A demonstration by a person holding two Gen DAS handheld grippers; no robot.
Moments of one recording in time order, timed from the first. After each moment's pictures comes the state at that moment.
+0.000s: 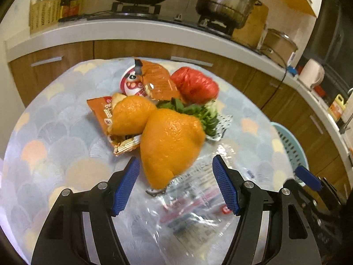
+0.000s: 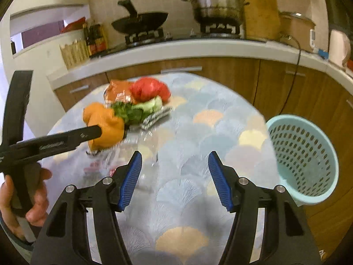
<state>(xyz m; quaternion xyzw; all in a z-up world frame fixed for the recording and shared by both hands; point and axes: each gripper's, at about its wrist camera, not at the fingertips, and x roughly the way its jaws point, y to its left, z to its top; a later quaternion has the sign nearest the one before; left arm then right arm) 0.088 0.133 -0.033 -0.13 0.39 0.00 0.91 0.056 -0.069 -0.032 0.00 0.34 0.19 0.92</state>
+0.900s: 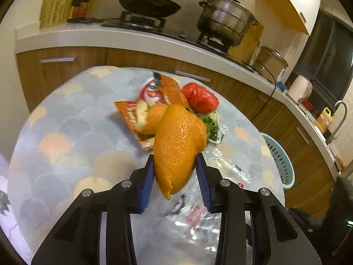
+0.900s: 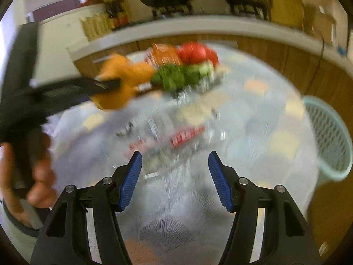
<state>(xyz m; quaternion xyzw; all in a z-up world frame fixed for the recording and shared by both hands) 0.031 0.177 -0.018 -0.17 0.34 -0.02 0.92 0.009 -0.005 -0.053 -0.01 0.41 0.23 0.88</state>
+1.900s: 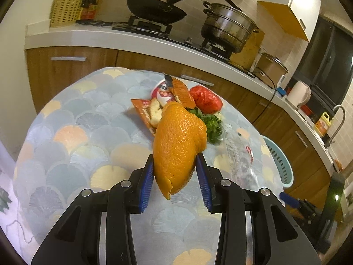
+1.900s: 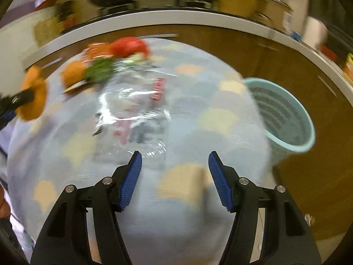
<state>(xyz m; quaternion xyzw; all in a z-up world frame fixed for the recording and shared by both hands) 0.011 0.187 -0.019 -0.18 0.33 -0.02 0.93 0.009 -0.059 -0.064 -0.02 0.41 0.06 0.91</state>
